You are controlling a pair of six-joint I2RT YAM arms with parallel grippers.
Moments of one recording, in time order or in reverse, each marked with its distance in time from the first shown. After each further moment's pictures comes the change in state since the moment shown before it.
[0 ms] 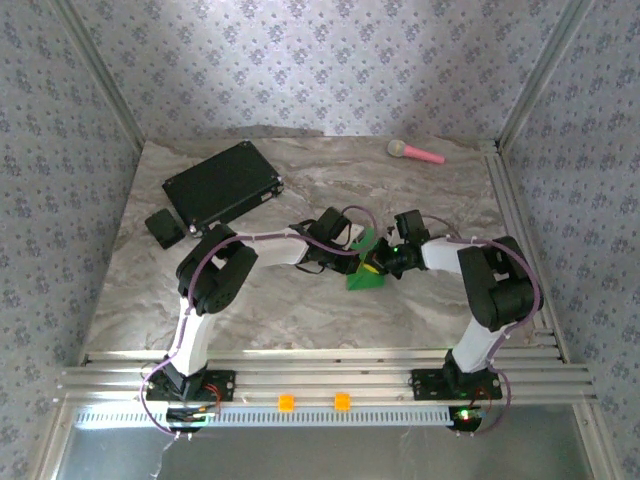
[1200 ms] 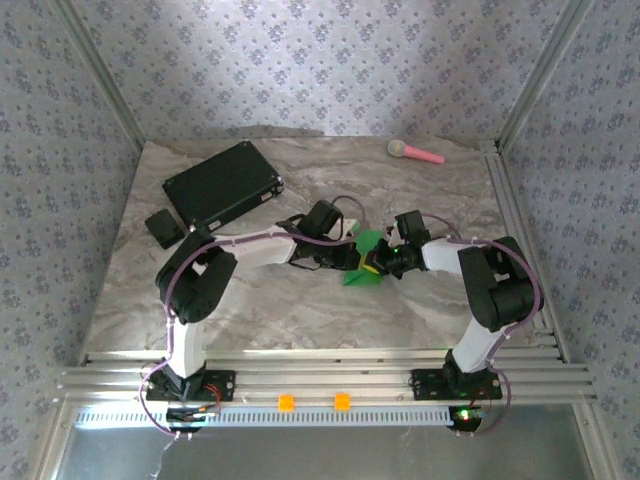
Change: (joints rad) left arm 0.023 -0.127 -0.051 0.001 0.189 -0.245; right arm -0.006 -0.002 -0.006 0.003 -0.004 -0.052
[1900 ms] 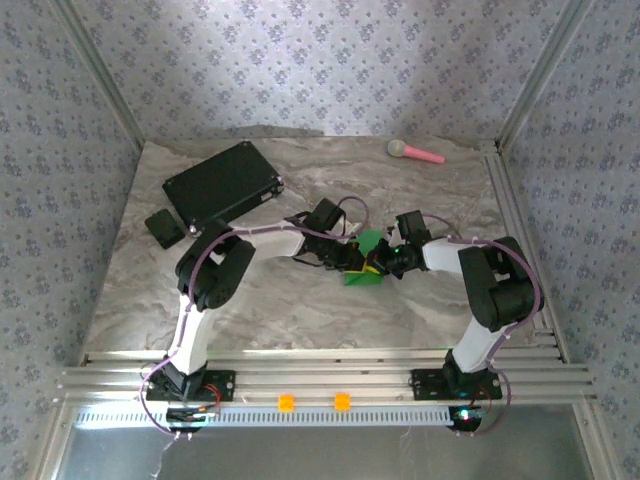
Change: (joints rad) left arm 0.029 0.149 0.100 -0.033 0.180 0.003; right arm -0.006 0.000 -0.002 0.000 -0.005 0.000
